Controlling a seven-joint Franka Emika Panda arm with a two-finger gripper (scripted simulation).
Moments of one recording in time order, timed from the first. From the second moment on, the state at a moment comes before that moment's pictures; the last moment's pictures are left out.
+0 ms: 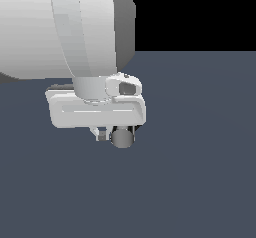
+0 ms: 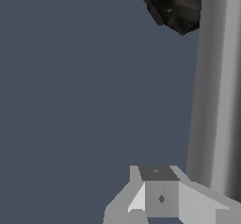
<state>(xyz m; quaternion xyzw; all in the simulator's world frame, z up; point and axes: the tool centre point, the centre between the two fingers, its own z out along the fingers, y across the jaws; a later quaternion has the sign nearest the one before) -0.150 0.061 0.104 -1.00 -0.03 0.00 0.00</state>
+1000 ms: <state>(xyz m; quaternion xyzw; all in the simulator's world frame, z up) -0.146 -0.029 0.105 -1.00 -0.03 0.00 0.00</state>
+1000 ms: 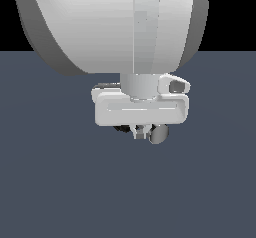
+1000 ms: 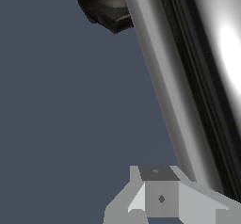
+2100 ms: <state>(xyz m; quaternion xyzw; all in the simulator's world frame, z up) -0.116 -0.105 0.105 -1.00 -0.03 0.00 0.00</state>
